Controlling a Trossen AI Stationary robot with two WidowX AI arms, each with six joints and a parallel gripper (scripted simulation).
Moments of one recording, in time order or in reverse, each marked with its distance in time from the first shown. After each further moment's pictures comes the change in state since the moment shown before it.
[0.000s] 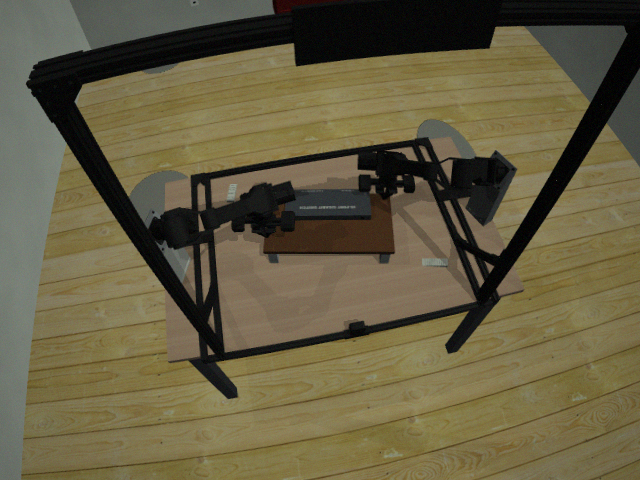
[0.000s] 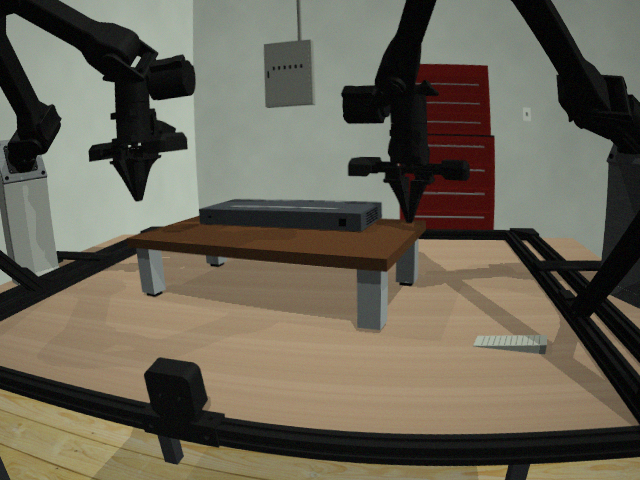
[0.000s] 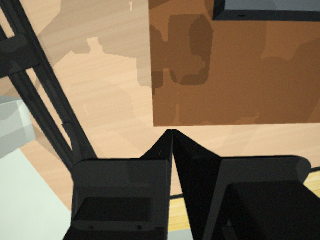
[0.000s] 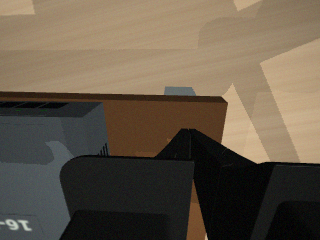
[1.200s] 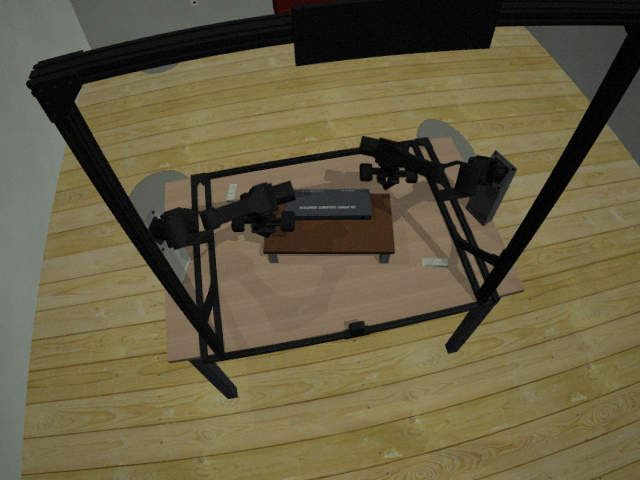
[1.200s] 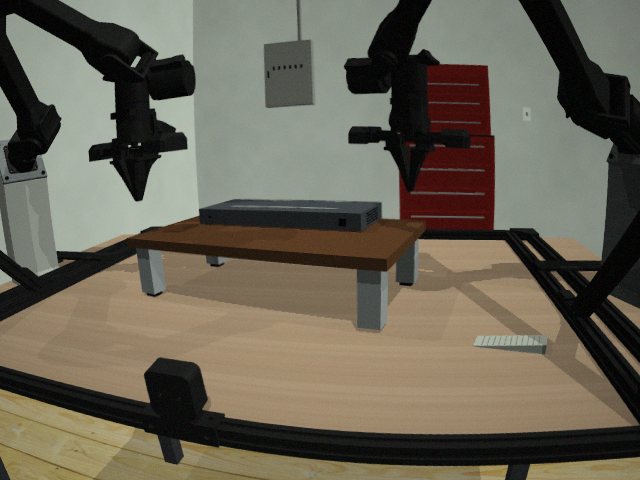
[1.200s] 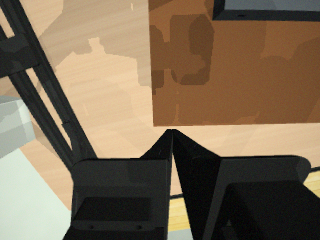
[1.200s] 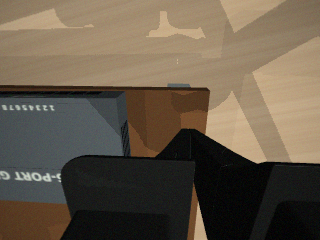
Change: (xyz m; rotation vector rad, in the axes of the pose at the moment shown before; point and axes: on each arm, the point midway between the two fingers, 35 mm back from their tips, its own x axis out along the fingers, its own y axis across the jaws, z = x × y) left arm 0.000 0.000 0.000 0.000 0.000 0.000; right arm -0.049 0.000 0.003 0.010 -0.012 0.016
